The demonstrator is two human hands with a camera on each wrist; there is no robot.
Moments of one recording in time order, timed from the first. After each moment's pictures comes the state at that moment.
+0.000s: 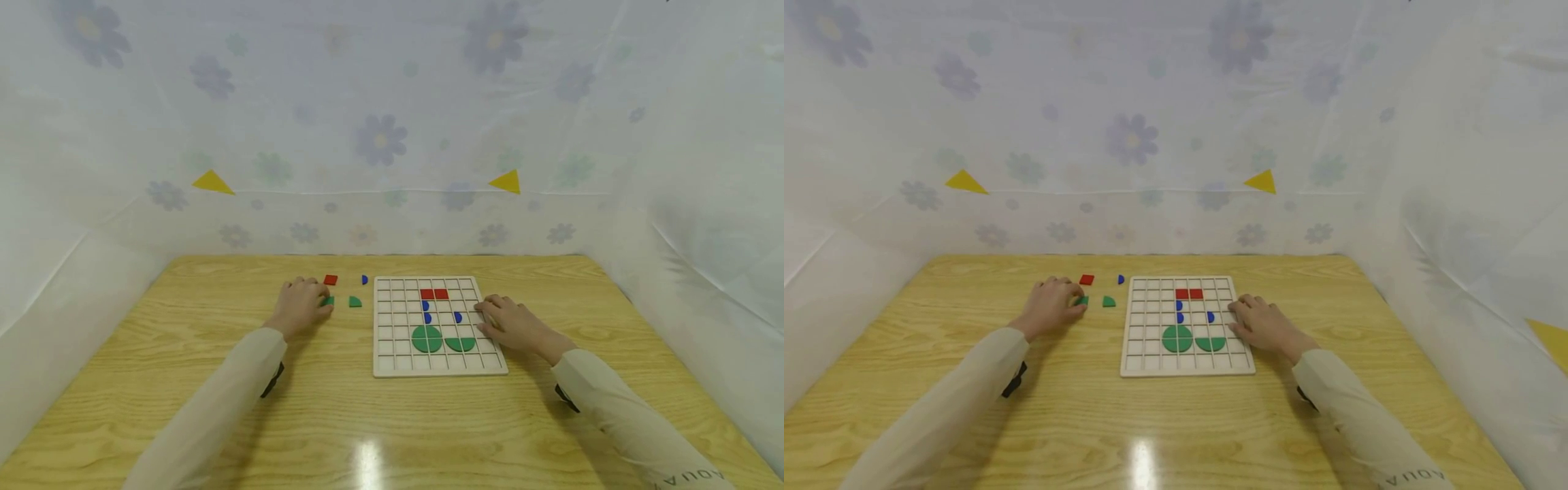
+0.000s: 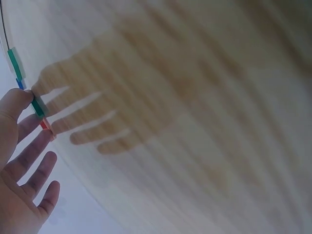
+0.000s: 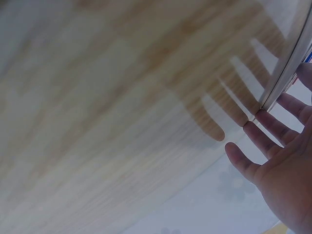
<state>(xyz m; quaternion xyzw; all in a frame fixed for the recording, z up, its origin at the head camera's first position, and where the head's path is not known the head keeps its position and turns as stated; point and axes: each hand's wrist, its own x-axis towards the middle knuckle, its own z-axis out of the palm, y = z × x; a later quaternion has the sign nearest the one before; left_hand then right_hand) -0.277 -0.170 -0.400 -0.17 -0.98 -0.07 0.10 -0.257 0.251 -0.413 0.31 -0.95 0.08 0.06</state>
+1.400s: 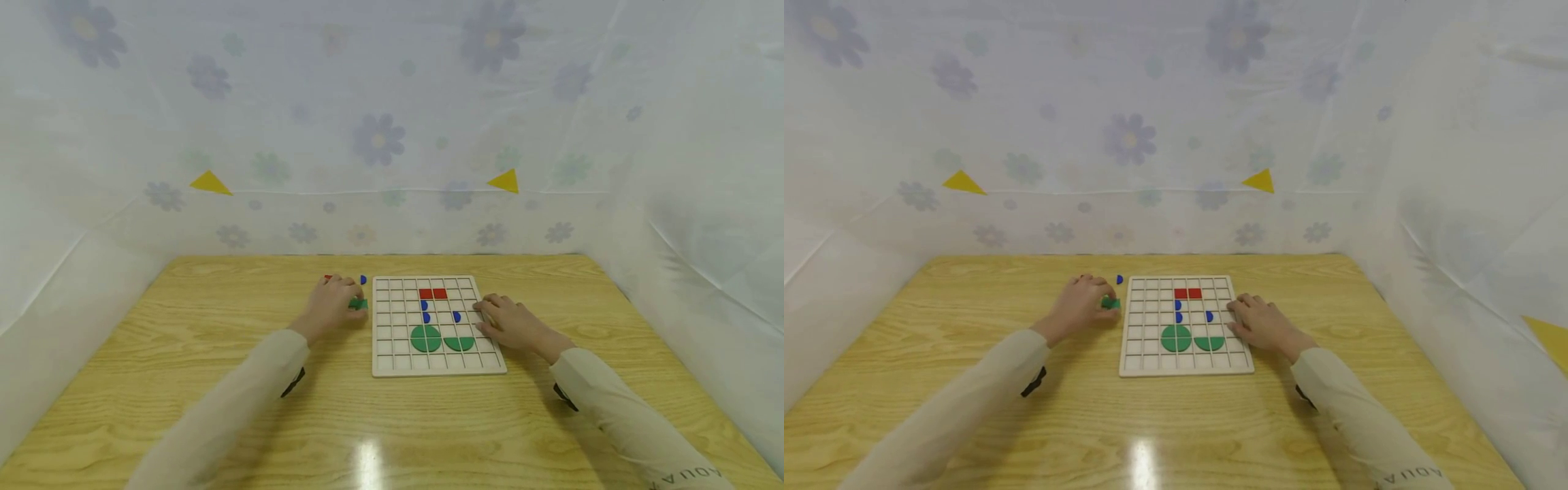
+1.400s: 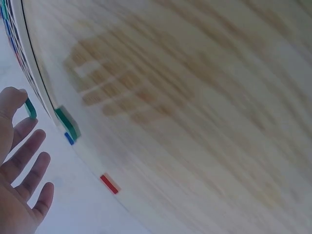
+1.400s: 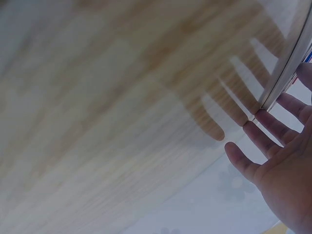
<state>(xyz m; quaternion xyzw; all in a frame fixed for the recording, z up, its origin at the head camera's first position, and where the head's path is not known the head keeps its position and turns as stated) -0.270 -0.119 -0.389 -0.26 -0.95 -0.07 0.14 -0.253 0.248 -0.407 0.30 -0.95 0.07 0.04</state>
